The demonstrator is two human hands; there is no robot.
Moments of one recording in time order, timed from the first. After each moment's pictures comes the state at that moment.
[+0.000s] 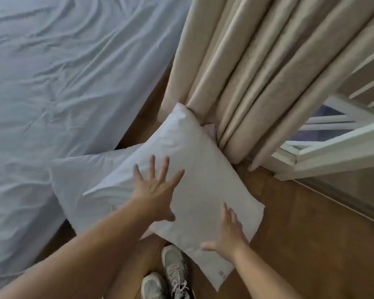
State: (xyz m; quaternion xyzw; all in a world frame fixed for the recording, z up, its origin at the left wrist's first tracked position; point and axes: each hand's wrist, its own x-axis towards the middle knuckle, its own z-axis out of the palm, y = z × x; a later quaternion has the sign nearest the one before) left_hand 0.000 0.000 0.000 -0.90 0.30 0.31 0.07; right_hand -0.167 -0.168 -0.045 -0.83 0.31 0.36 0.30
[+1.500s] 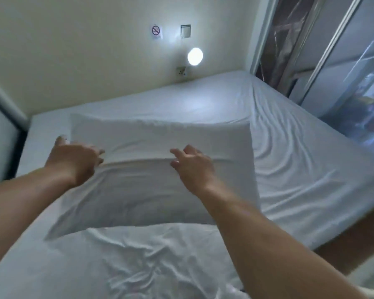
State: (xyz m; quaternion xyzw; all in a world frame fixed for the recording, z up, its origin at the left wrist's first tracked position) left_hand 0.242 0.656 0.332 -0.97 -0.13 0.05 0.21; right_hand 0.342 0.394 0.277 -0.92 -0.33 -0.05 0.20
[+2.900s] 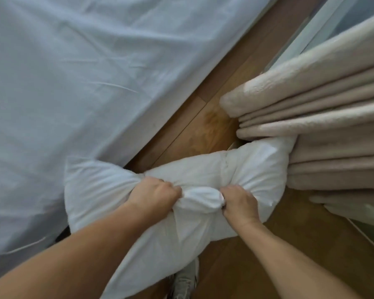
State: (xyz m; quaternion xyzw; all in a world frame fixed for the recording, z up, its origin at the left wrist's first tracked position) left_hand 0.100 0.155 -0.194 -0.87 0.37 0.33 -0.06; right_hand 0.027 -0.069 -0.213 -0.97 0.05 0.23 0.06
